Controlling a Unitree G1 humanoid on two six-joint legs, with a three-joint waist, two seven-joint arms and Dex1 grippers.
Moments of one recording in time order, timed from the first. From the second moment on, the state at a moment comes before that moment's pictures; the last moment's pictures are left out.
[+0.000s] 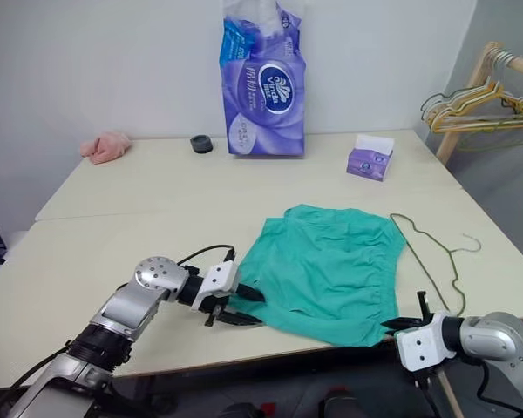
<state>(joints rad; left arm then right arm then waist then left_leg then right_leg) -0.42 0.61 -0.33 0.24 -0.14 0.11 -1.39 0.14 -1.02 0.12 -0.04 -0.21 -0.55 0.85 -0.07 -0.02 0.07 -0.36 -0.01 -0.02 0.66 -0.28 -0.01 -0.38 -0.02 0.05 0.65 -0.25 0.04</state>
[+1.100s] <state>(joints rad) -0.57 0.61 -0.36 0.56 -0.01 -0.16 -1.42 -0.01 -0.98 0.15 -0.02 -0.23 -0.52 0.85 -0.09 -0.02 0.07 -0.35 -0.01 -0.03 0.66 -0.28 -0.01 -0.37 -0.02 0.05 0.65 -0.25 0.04</state>
